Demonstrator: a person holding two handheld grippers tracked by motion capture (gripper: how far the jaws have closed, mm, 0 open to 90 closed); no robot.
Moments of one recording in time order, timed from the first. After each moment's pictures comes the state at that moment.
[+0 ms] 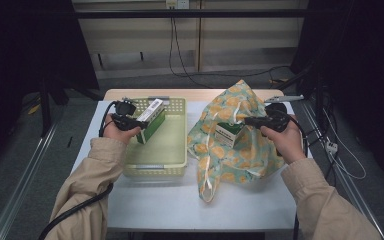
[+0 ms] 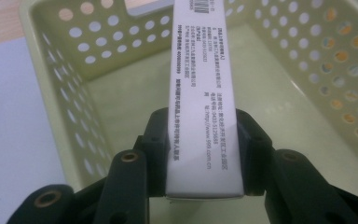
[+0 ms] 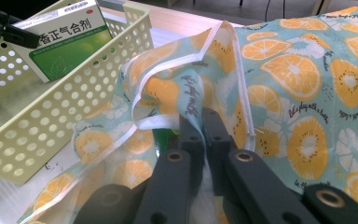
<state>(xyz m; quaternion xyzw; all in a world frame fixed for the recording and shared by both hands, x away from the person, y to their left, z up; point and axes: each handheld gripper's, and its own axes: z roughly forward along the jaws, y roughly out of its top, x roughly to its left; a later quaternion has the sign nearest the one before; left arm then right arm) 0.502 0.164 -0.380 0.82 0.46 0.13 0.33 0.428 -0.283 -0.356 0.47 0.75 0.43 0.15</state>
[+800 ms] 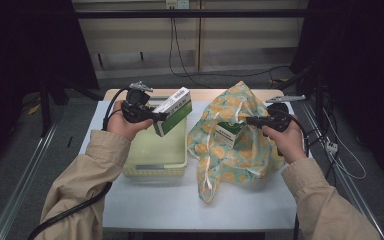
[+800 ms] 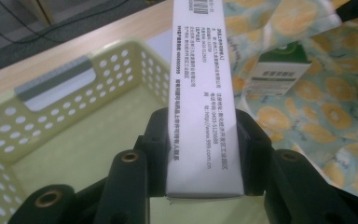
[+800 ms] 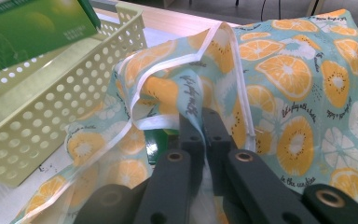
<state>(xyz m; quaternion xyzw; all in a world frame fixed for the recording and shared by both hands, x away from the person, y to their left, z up) 0.468 0.119 -0.299 0.84 0.34 0.10 0.40 0.430 -0.289 -0.358 0.48 0.75 0.43 0.16</state>
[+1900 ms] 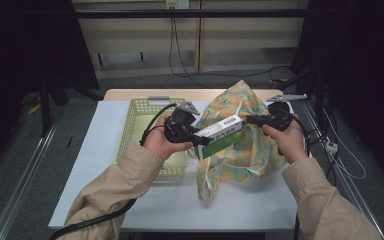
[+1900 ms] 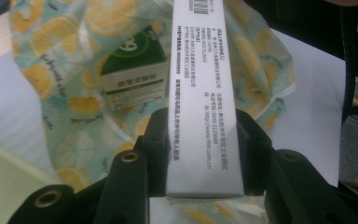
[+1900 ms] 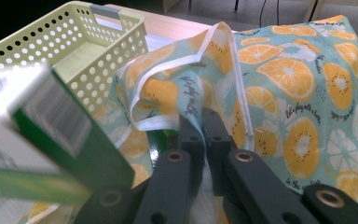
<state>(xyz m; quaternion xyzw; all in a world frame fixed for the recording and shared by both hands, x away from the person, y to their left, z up) 0.418 0.018 -0.321 0.89 0.19 0.00 0.41 0.428 -0.288 -0.352 0.48 0.75 0.43 0.16</state>
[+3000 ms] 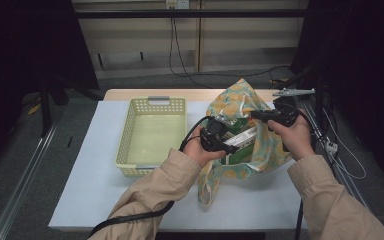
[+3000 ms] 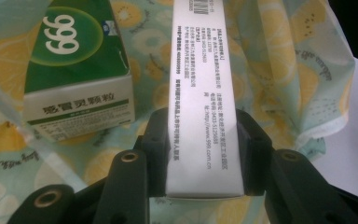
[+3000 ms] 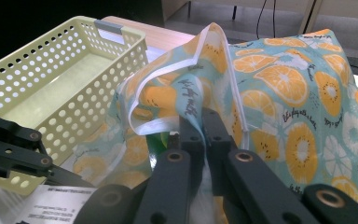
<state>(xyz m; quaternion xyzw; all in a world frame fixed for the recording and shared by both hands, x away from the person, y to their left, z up) 0.422 -0.066 -0.374 0.89 0.22 -0.01 0.40 0.425 -0.296 -0.332 0.48 0.74 0.44 0.17</state>
